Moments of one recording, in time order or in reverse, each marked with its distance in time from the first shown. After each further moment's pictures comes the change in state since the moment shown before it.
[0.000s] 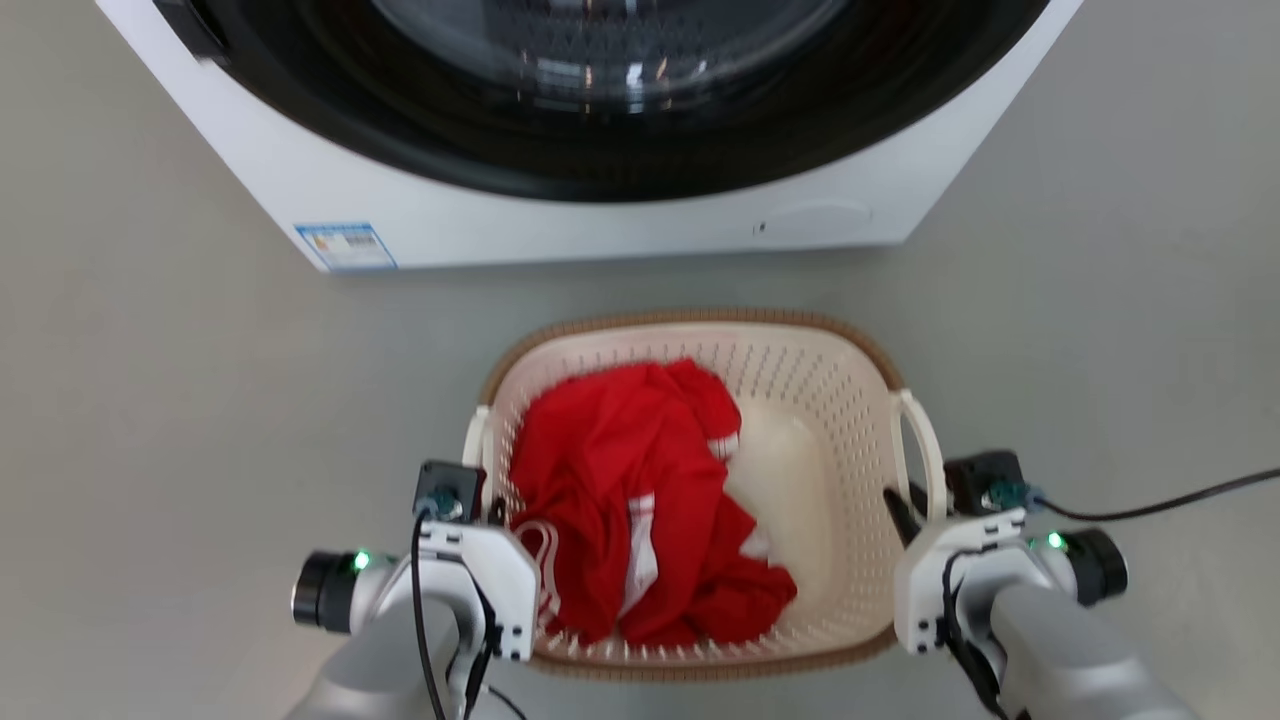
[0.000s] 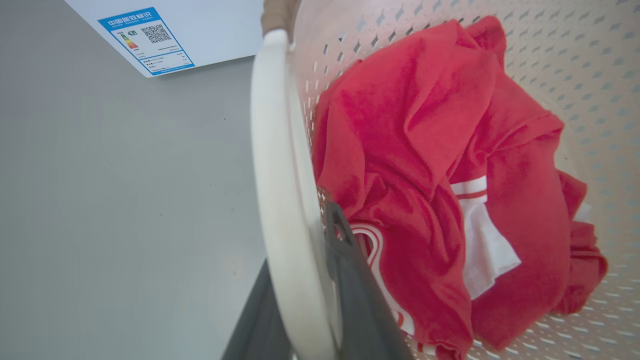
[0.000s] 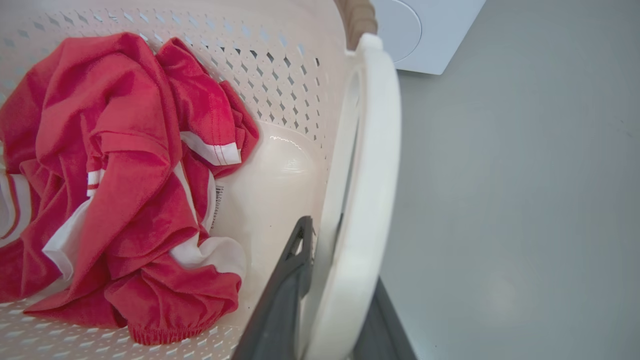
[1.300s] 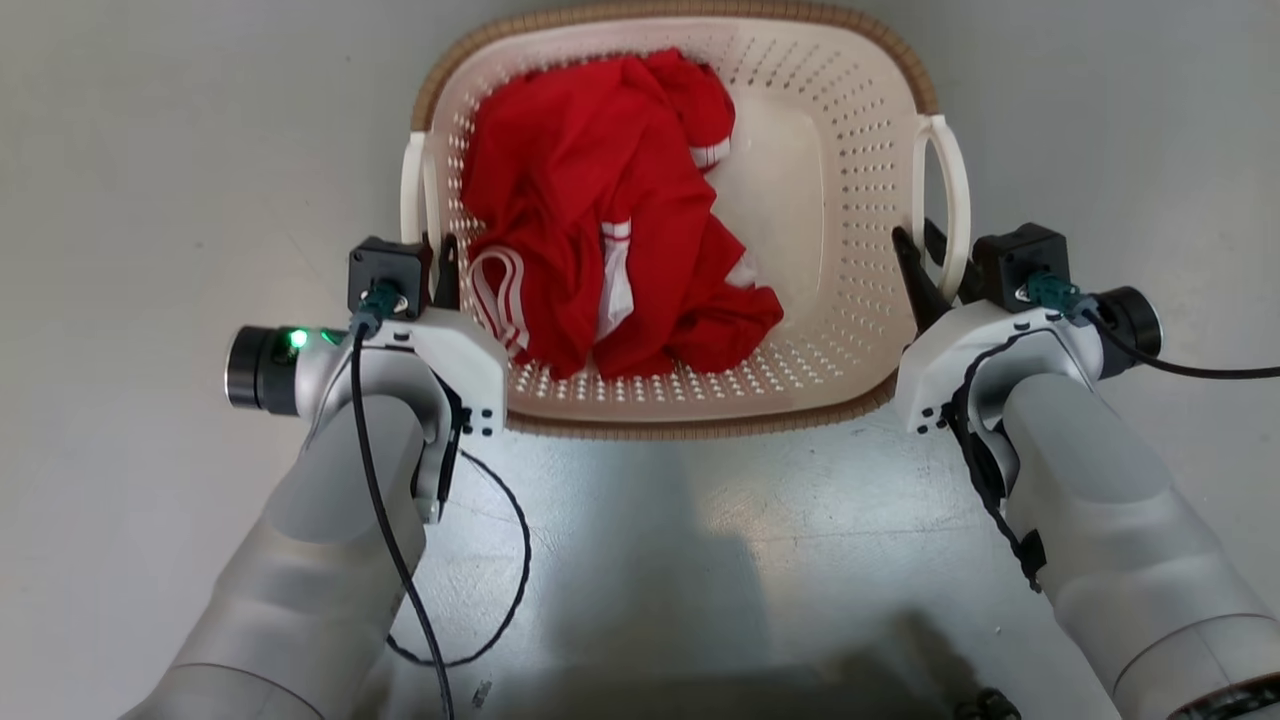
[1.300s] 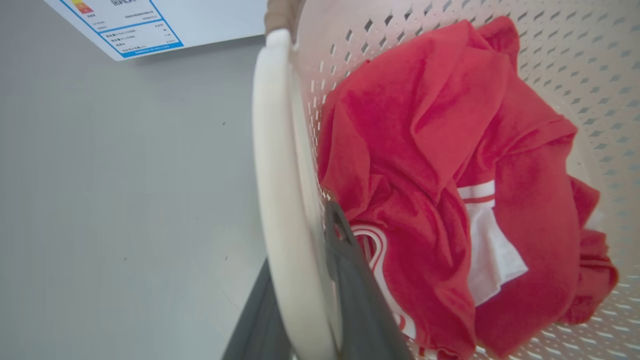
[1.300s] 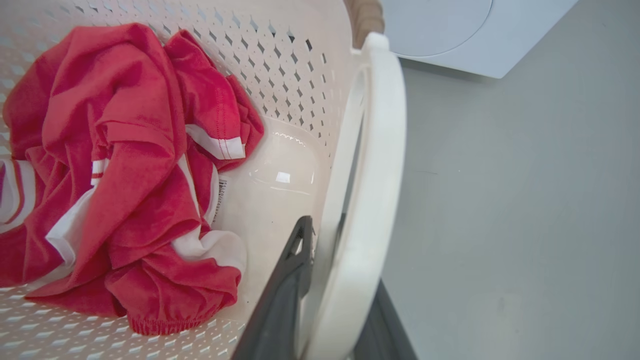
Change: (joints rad) left arm -0.158 0.033 0.499 -0.214 0.490 0.046 0.000; right arm -0.201 -0.011 -0.306 -0.196 -0.341 -0.008 -0.033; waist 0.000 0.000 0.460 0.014
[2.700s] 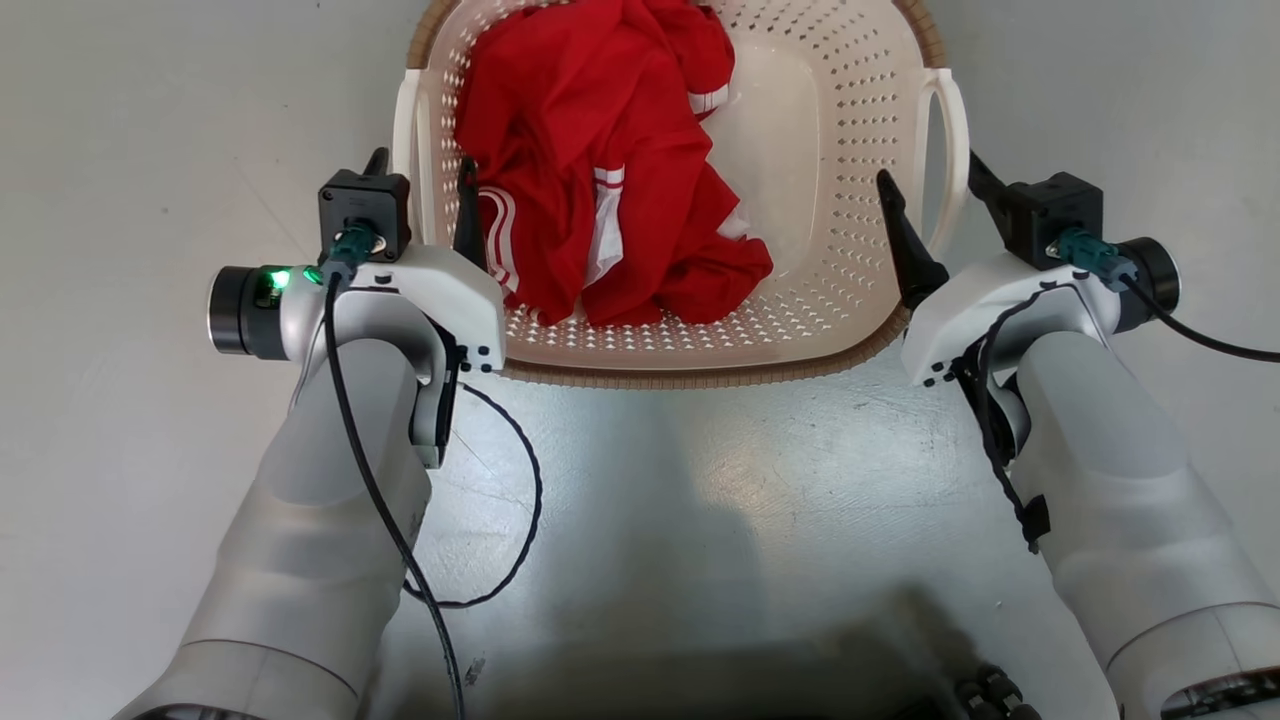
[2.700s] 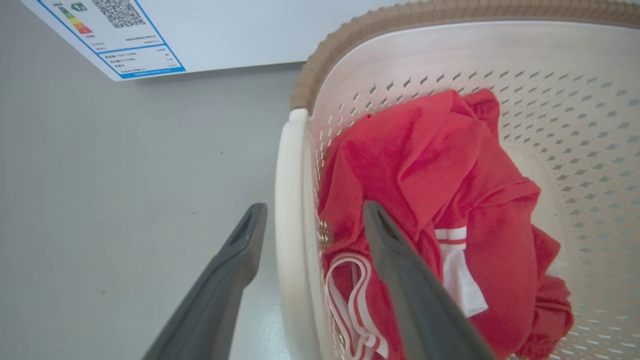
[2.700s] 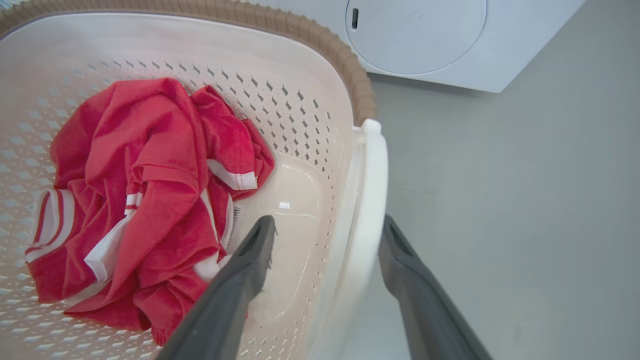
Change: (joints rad) left arm -0.039 -0.064 0.282 -0.039 0.222 -0.030 -0.008; right arm -0.009 0.021 -0.186 -0.103 -0.124 0.012 0.000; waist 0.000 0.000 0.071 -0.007
